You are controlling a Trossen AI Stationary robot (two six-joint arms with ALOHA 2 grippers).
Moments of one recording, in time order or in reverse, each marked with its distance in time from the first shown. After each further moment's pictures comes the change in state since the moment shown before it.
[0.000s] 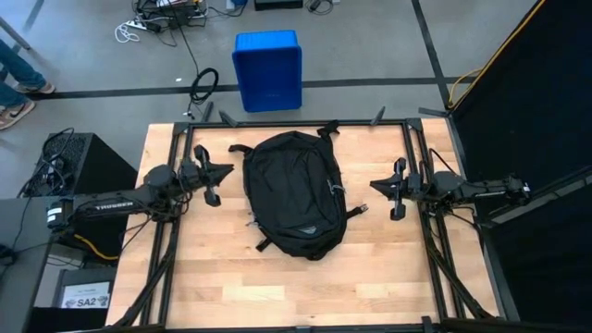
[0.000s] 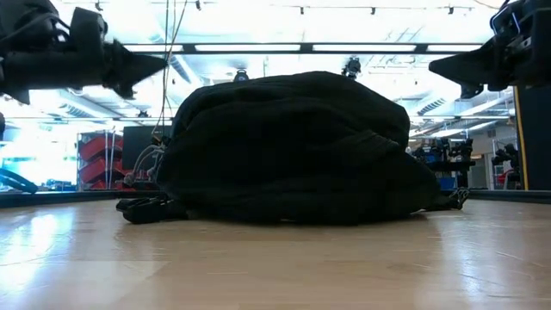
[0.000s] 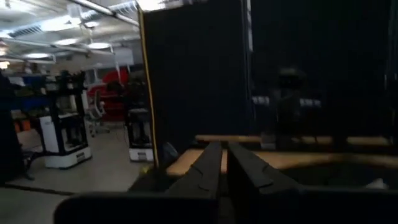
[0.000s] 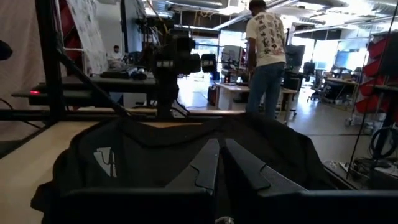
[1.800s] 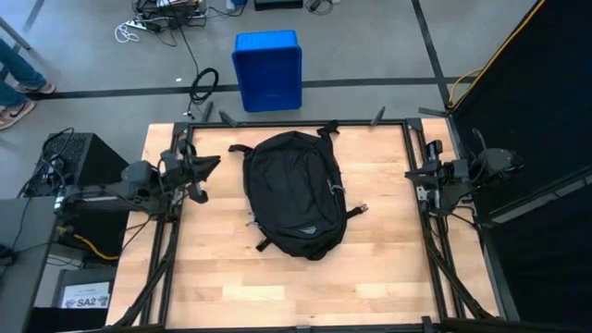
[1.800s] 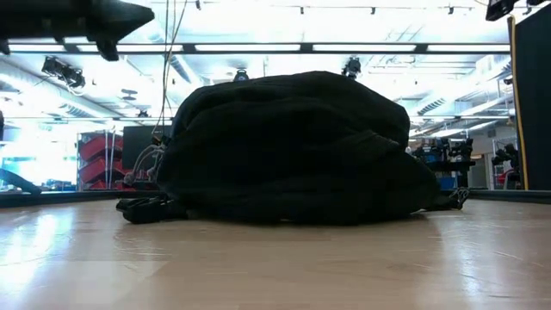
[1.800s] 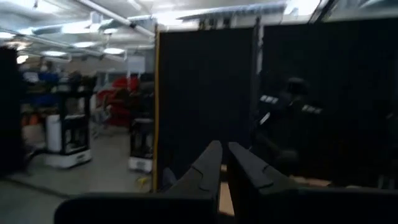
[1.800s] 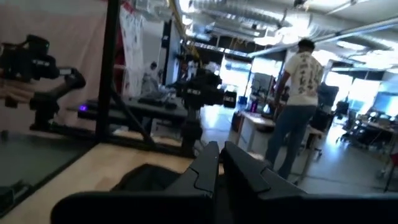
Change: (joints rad) left arm -0.222 -0.130 0.224 -0.308 -0.255 -0.039; right arm 0.325 -0.010 0.496 -0.441 0.147 -0.166
